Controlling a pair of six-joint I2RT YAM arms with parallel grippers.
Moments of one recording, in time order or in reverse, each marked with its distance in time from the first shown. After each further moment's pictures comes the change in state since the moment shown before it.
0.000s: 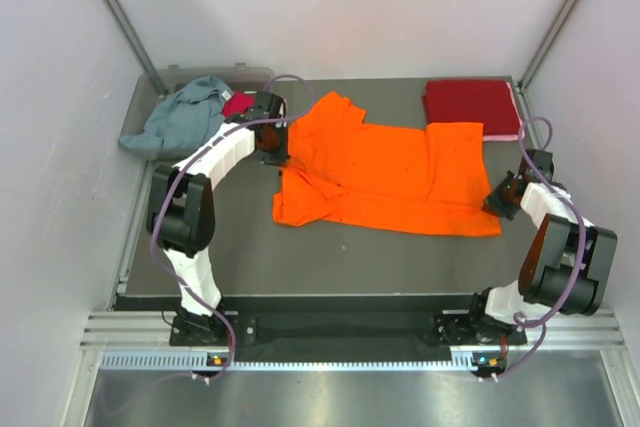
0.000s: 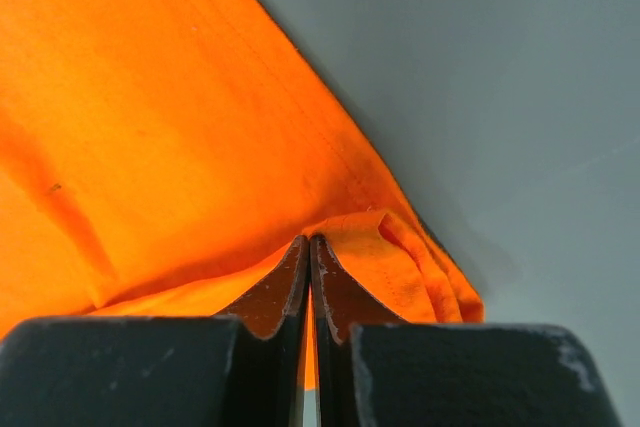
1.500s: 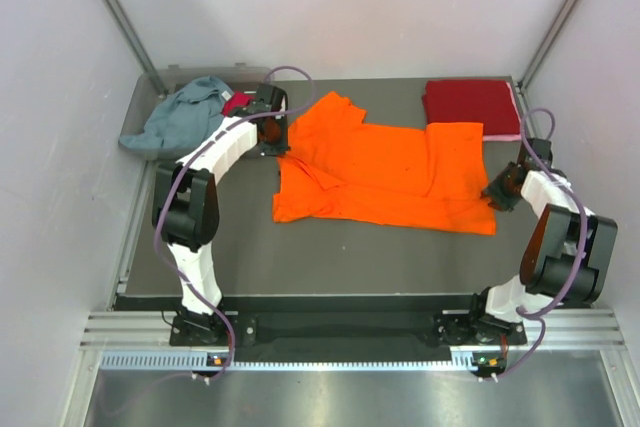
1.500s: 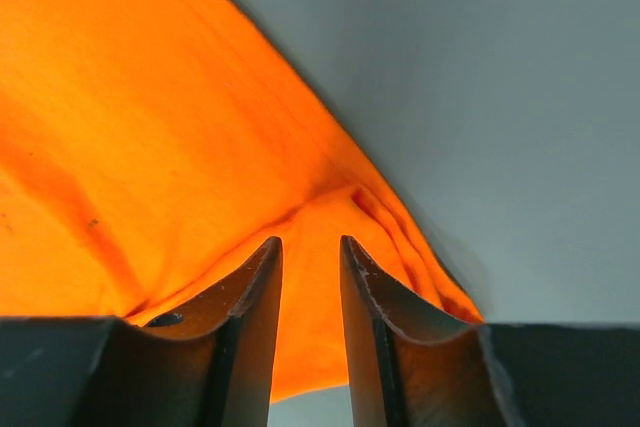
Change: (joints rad) left arm 0.002 0.060 0.097 -0.008 -0.080 -0.004; right arm 0.026 0.084 0.106 -0.036 0.030 0.047
